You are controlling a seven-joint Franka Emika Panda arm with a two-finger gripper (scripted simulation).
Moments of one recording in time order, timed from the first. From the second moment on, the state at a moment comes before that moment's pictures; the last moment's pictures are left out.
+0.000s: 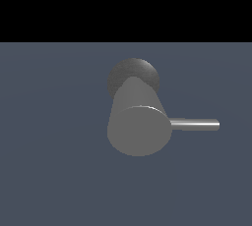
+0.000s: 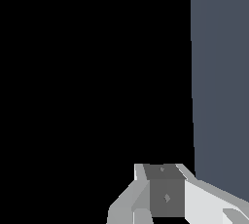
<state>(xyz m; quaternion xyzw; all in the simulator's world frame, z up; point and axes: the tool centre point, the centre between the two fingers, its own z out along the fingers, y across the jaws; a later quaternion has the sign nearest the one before) -0.218 -0.331 0.513 -0.44 0.29 -0.44 0.73</state>
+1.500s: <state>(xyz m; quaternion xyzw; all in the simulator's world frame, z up) -0.162 -0.256 0.123 -0.06 0.66 -0.12 0.74</state>
